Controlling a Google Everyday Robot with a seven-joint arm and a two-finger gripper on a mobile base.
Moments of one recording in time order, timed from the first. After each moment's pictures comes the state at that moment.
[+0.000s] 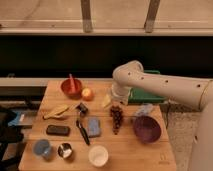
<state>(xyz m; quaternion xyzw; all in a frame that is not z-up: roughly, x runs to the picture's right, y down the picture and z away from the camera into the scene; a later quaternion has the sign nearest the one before) 0.063 0.083 0.786 -0.30 0.12 0.61 0.72</state>
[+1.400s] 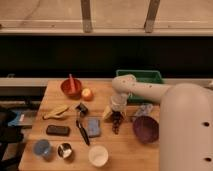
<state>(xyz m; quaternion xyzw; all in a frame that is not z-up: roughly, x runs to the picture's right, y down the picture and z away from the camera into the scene) 0.061 0.172 0.872 -0.38 0.21 0.61 0.66</state>
